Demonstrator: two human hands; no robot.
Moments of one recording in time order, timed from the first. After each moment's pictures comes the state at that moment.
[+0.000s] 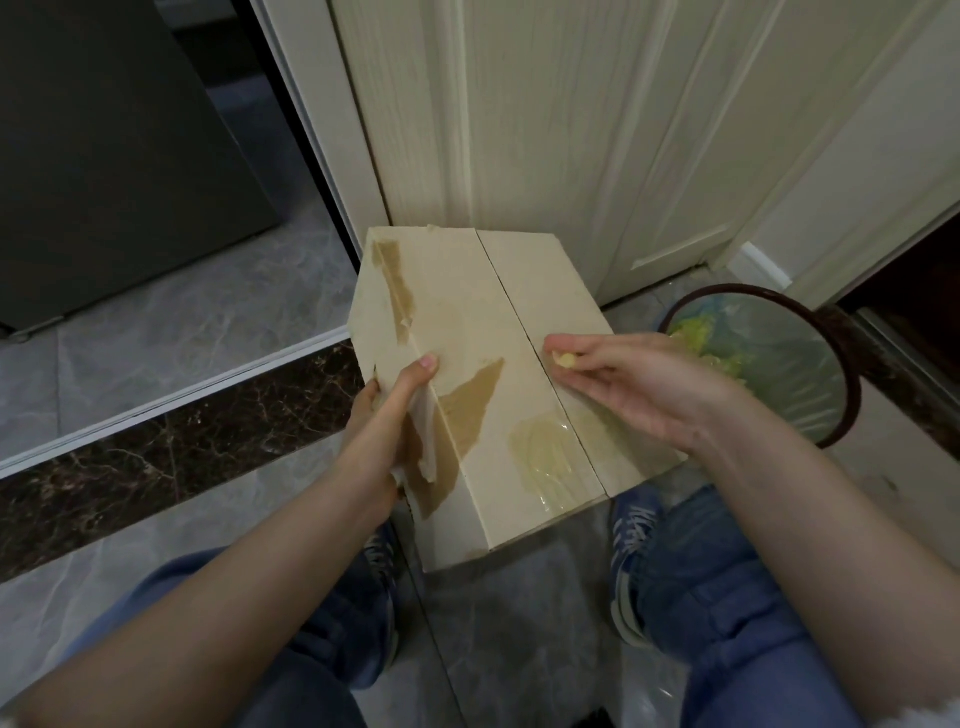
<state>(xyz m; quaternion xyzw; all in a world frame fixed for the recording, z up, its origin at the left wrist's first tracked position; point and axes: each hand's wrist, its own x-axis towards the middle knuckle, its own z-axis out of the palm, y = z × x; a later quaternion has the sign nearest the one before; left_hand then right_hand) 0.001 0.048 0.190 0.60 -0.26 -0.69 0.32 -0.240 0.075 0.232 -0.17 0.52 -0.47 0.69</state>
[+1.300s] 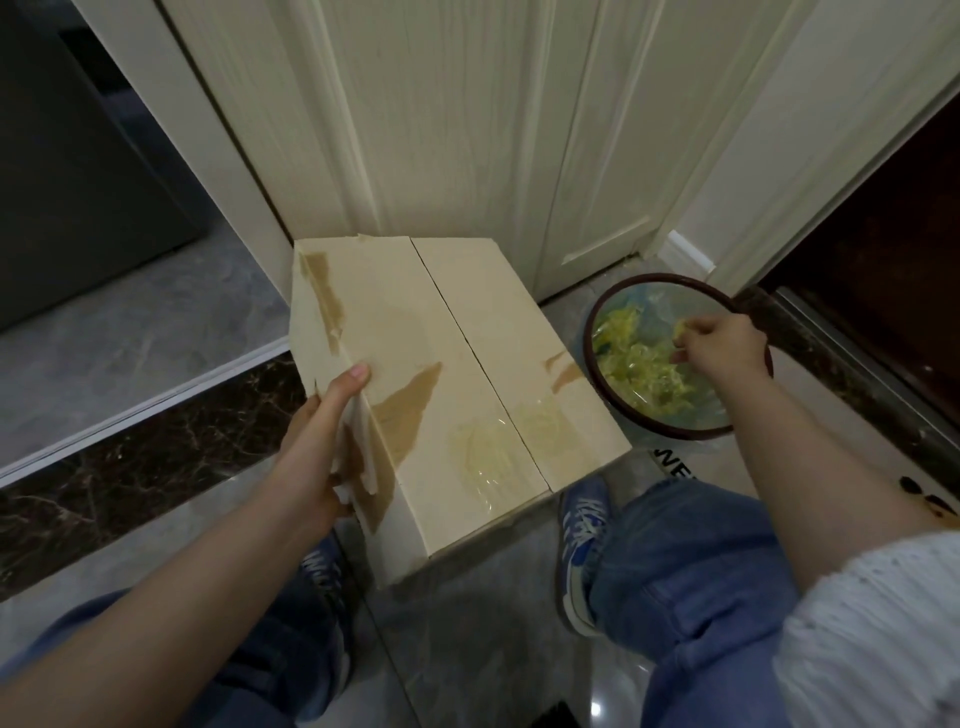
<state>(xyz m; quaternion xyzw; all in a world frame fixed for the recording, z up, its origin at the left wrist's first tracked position) -0.023 0.049 0.196 0.59 -0.27 -0.72 0.26 -0.415 0.084 0.161 -0.23 0.89 -0.30 0.24</state>
